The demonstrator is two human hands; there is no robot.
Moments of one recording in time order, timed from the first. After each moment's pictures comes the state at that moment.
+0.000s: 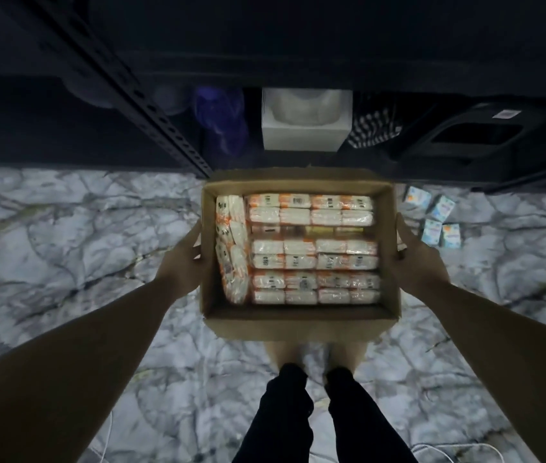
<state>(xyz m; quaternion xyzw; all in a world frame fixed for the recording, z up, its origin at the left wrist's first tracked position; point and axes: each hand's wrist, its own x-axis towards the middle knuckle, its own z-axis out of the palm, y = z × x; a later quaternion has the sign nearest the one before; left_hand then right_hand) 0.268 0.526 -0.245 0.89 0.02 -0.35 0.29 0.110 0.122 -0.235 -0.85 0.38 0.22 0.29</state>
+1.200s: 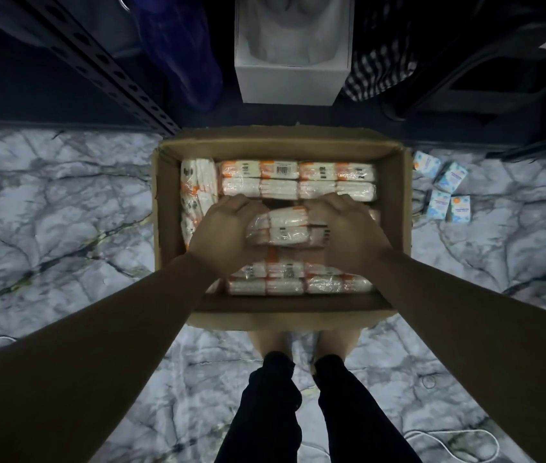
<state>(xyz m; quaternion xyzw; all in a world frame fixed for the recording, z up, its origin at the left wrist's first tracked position) 0.238 0.421 -0.307 0.89 -0.34 -0.19 0.22 0.145 0.177 -0.301 -0.95 0.02 0.19 0.25</state>
